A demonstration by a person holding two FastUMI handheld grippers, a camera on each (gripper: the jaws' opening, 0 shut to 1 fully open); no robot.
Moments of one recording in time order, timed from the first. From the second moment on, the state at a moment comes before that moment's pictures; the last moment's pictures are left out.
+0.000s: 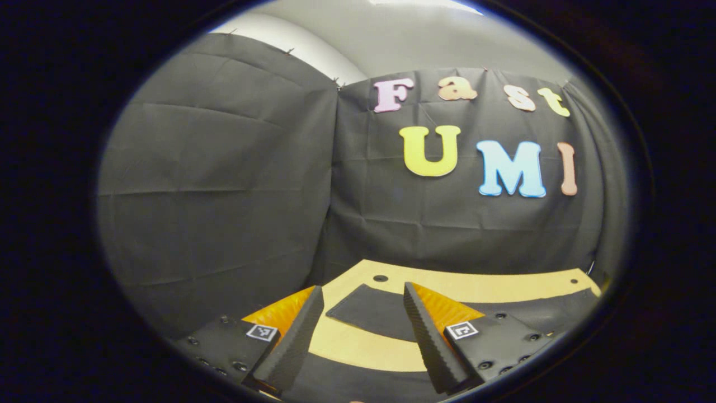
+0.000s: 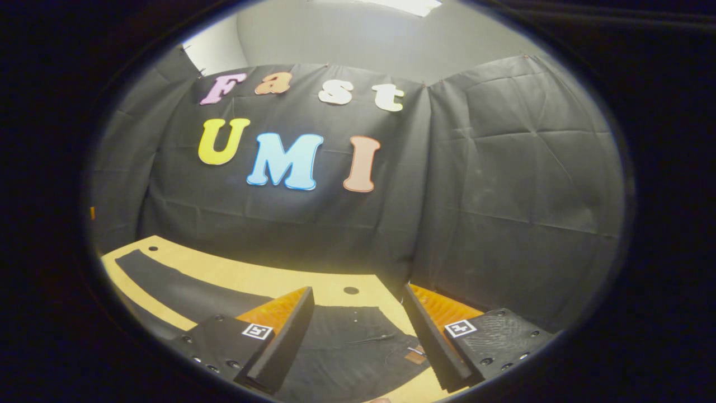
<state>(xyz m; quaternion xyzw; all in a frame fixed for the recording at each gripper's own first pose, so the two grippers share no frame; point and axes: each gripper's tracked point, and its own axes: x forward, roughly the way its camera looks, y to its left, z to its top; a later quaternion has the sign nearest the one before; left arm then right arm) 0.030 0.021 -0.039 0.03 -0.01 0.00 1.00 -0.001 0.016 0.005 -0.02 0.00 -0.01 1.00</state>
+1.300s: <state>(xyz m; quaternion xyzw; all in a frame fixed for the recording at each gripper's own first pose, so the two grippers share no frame) -0.087 0.170 -0.240 -0.36 0.33 0.23 0.84 -0.027 -0.006 -0.200 0.23 0.38 -0.06 0.90</state>
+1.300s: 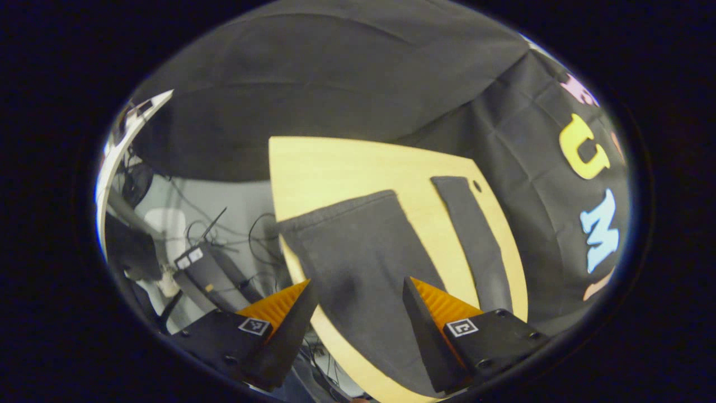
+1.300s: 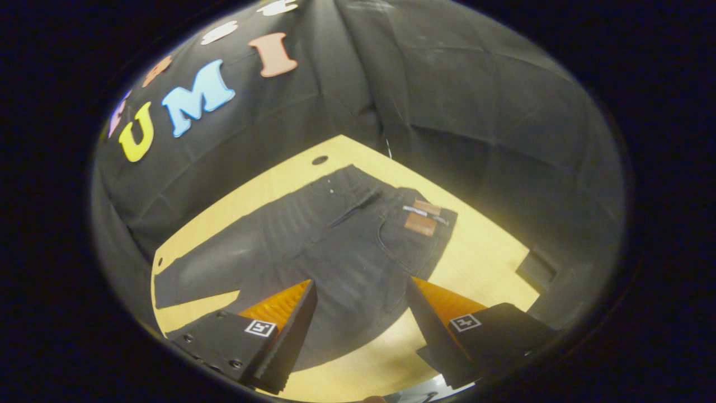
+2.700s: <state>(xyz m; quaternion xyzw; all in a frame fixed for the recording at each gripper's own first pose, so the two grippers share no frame) 0.034 0.168 -0.298 -0.44 0.33 0.19 0.81 0.019 -0.016 -0.272 0.18 0.47 -0.18 0.84</state>
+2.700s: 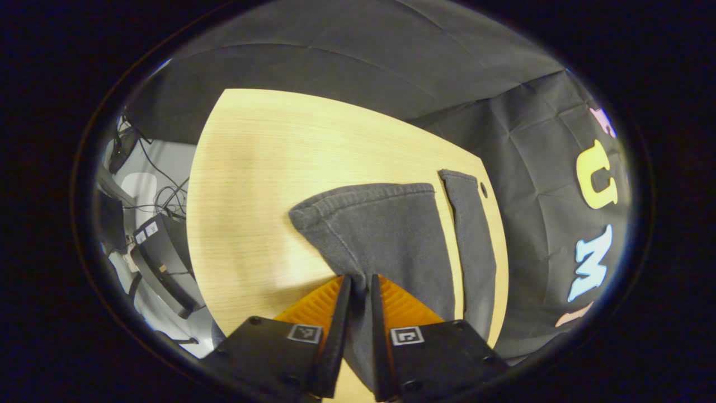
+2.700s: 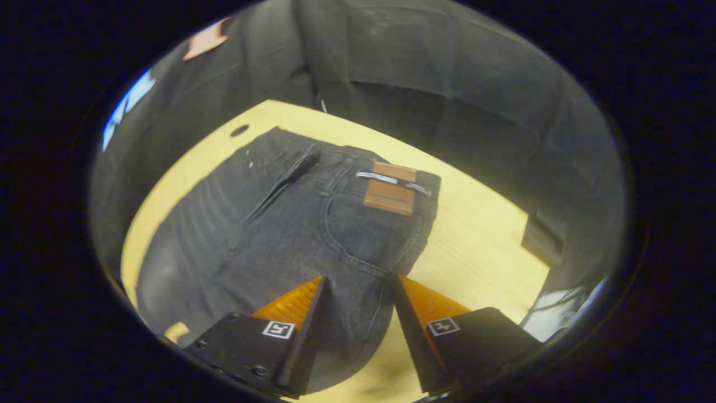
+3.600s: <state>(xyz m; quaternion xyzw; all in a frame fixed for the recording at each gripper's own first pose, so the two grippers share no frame) 0.092 0.125 -0.194 -0.59 0.30 0.07 0.75 0.085 -0.001 -0.153 0.43 0.40 0.04 0.81</state>
